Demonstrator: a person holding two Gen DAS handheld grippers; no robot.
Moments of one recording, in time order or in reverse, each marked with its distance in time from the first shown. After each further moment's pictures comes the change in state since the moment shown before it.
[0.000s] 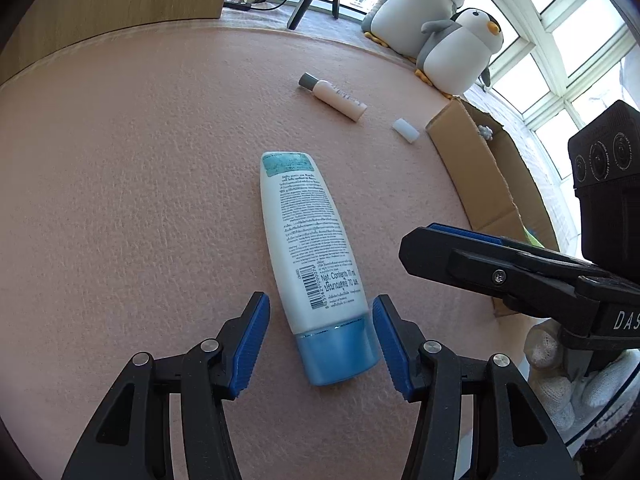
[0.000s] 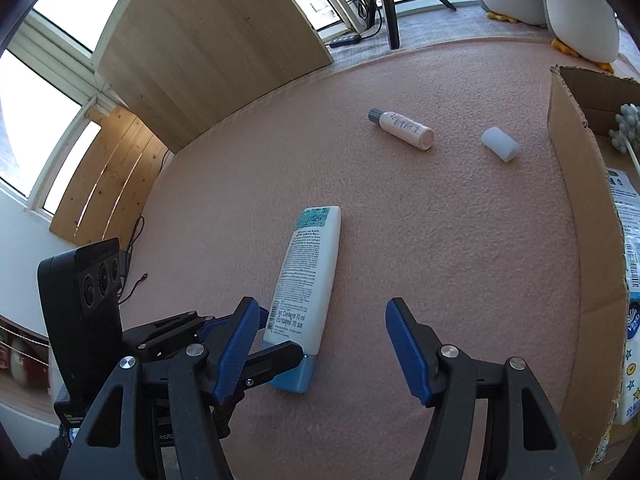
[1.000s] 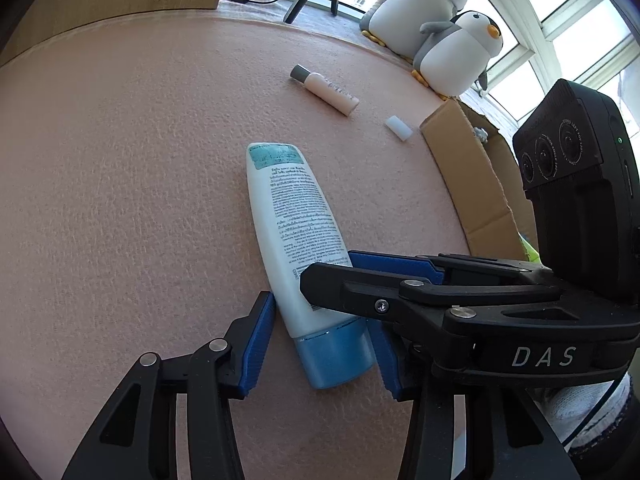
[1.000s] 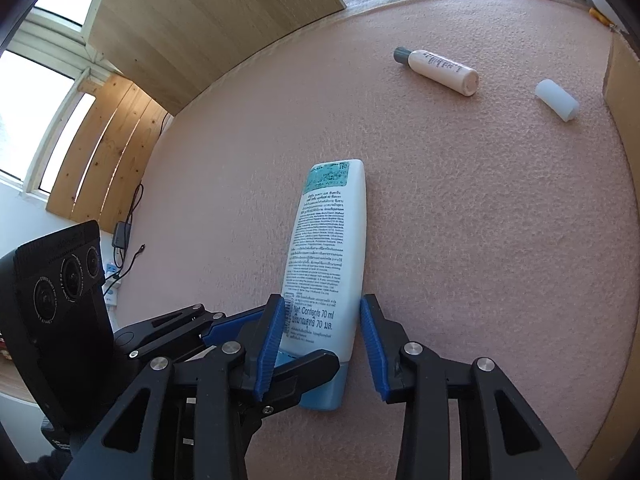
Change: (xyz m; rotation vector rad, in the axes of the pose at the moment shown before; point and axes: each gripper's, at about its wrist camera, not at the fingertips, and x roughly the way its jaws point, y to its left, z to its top) left arm 0.012 -0.006 -0.002 -0.036 -0.002 -0.040; right arm 0.034 -0.003 -0.002 -0.012 0.133 0.038
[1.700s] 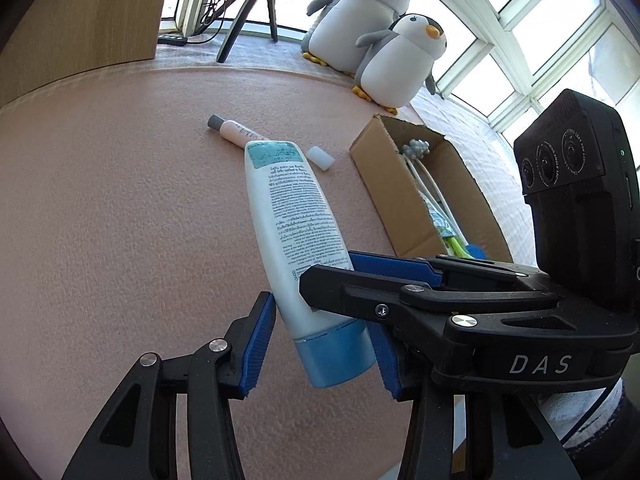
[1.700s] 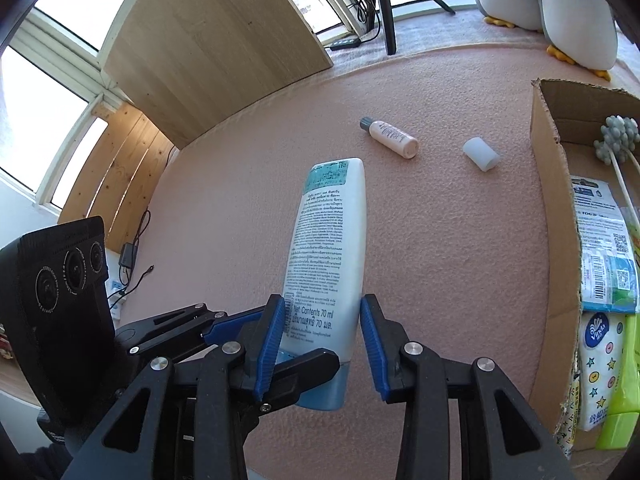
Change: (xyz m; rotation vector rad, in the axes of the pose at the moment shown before) left arm -0.016 -0.075 0.021 0.119 -0.060 -0.046; right arm -0.075 -0.018 -0.006 -0.017 -0.157 -0.047
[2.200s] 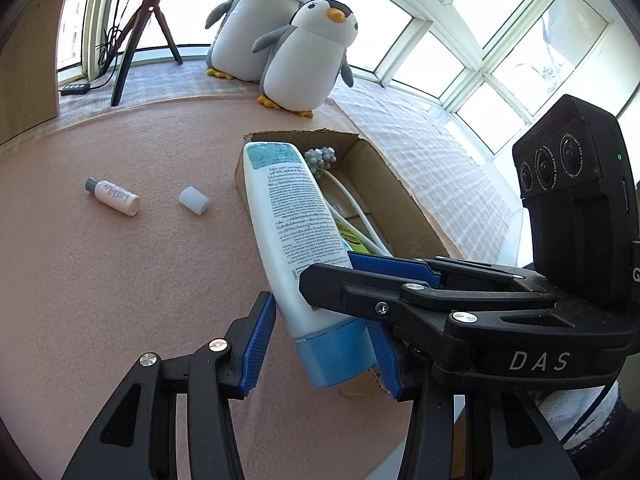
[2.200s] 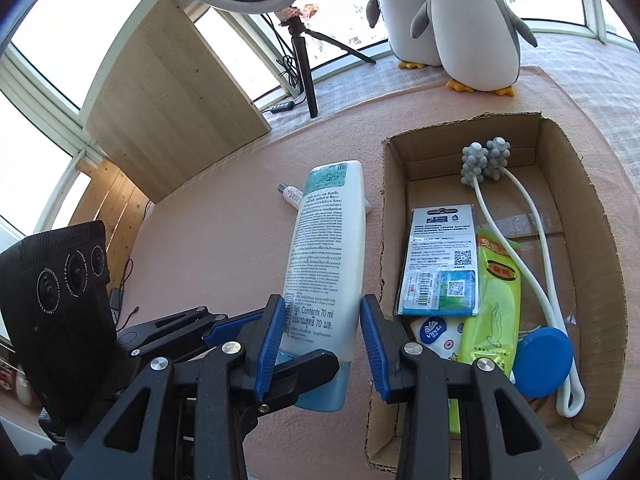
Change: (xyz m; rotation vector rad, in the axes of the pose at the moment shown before) left arm 0.041 -0.103 0.033 0.147 0.005 -0.101; right arm -0.081 -0.070 -0.003 0.095 -0.139 -0.082
